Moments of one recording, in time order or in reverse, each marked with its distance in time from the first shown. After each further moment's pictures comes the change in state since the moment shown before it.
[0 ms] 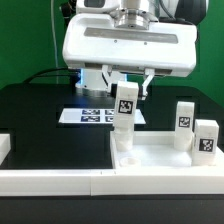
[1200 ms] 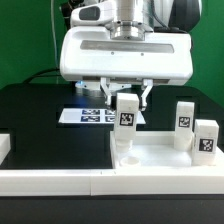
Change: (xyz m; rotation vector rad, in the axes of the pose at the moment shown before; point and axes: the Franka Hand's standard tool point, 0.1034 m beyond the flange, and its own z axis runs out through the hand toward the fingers) arm -0.006 -0.003 0.020 0.063 -0.006 -0.047
